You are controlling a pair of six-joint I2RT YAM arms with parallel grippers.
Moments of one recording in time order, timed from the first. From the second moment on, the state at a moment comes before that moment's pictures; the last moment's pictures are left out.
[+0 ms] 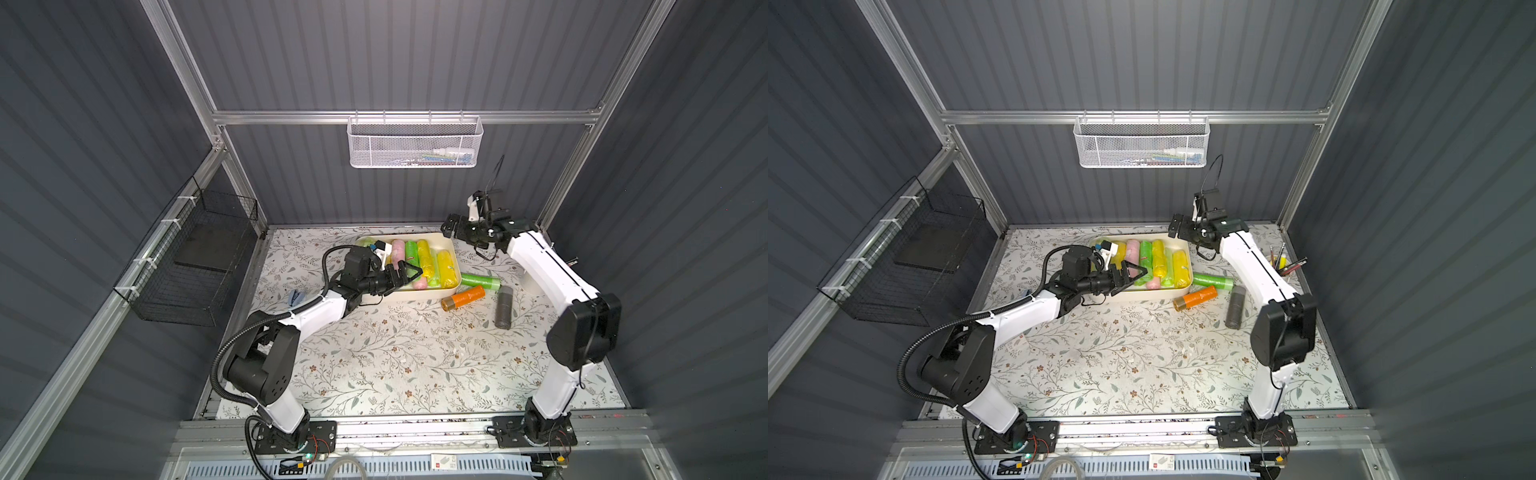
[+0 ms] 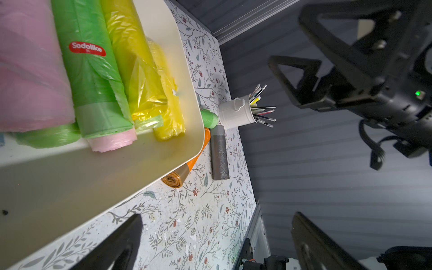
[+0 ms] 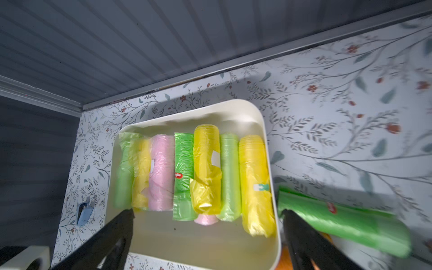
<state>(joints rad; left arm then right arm) -0.53 1.64 1.01 0.22 0.65 -0.87 0.29 1.75 1.71 -0.68 -0.07 0.47</state>
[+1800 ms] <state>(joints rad) -0.53 1.58 0.93 0.20 0.64 -0.78 0.07 1.69 1.05 -0.61 0.09 0.51</state>
